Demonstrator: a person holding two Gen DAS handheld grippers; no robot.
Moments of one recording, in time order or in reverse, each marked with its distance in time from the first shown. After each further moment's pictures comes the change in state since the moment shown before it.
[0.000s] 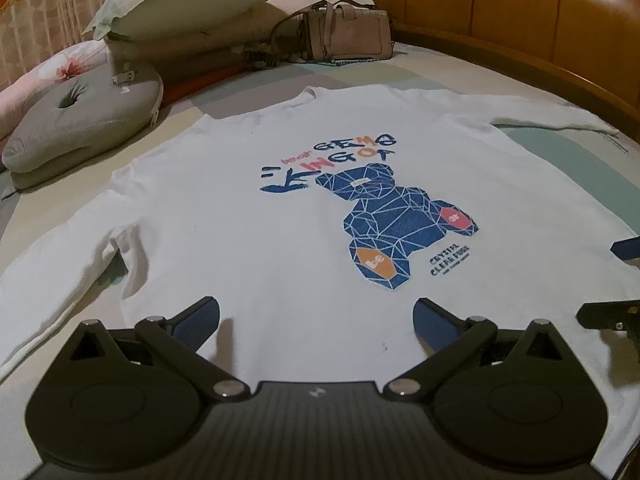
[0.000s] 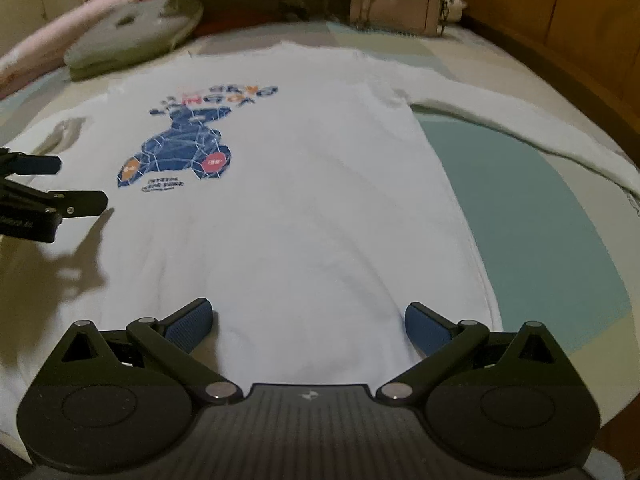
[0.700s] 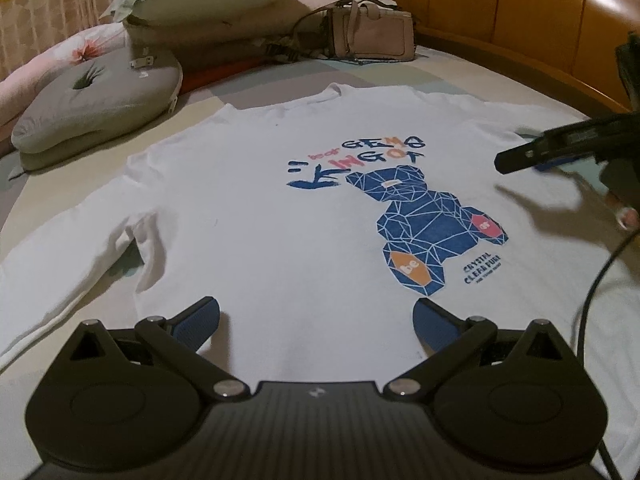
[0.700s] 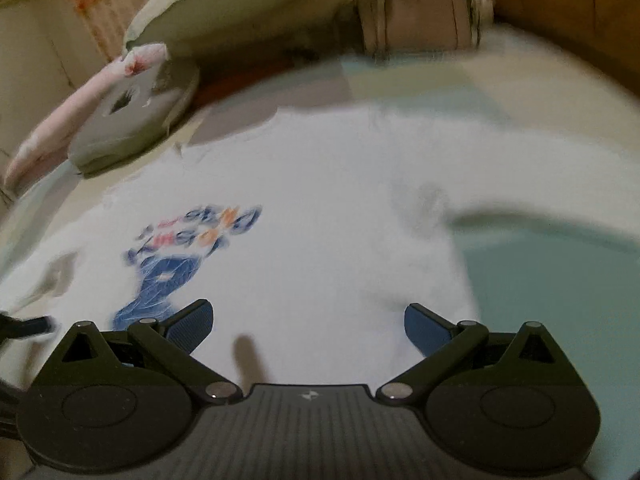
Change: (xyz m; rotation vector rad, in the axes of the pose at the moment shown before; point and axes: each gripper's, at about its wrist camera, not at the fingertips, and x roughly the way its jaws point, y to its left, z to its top) left arm 0.010 0.018 0.000 -0.060 0.007 0.009; right arm 0.093 -0.062 0.128 0.095 -0.048 0.147
